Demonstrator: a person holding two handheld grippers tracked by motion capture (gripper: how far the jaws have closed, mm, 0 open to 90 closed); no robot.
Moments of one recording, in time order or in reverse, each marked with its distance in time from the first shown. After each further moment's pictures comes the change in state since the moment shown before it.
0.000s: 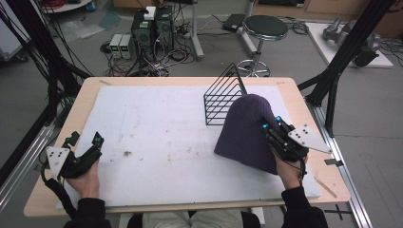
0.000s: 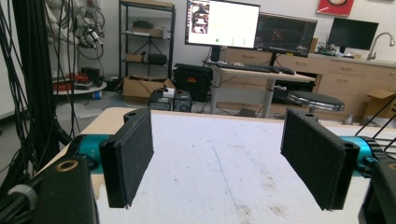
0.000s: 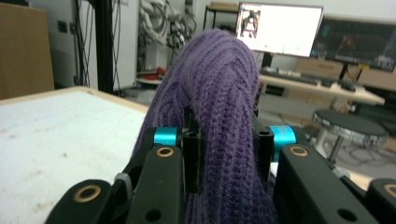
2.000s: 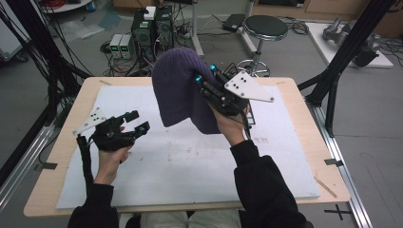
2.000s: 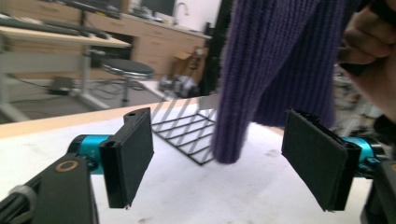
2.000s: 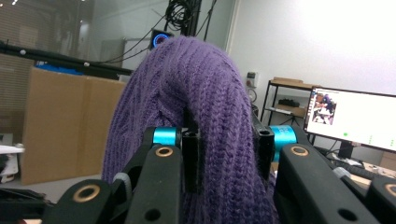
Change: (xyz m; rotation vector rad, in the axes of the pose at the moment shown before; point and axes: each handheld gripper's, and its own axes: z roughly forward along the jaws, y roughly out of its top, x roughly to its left) left arm -0.085 0.056 0.070 0.200 -0.805 -0.159; right arm 0.103 0.124 0.117 -0.261 0.273 -0.022
